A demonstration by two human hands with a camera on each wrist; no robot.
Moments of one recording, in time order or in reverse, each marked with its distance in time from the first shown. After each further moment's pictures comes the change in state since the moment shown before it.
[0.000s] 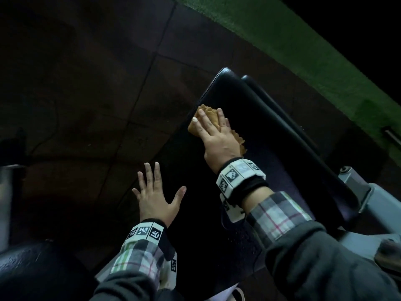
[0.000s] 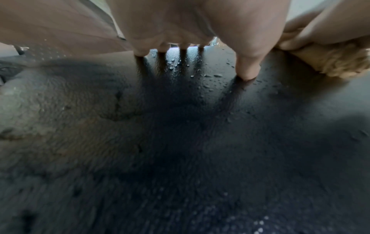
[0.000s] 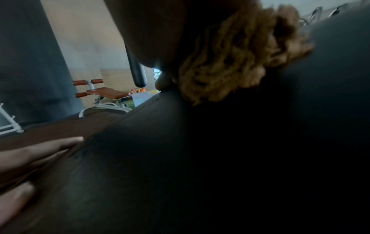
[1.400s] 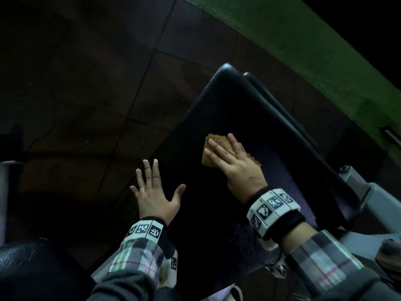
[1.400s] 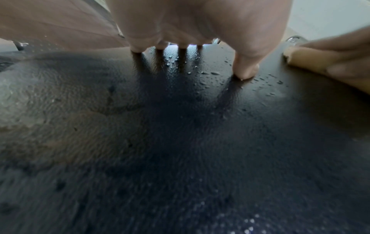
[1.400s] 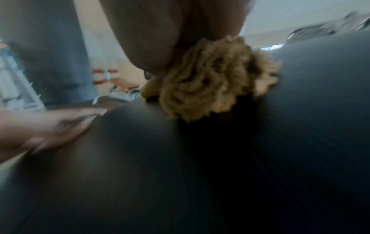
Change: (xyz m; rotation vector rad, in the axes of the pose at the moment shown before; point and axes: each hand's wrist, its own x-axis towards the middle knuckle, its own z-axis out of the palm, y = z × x) left_hand 0.001 0.001 0.005 0.026 0.006 -0.008; right_hand -0.065 0.034 0.015 -0.071 -0.053 -0.177
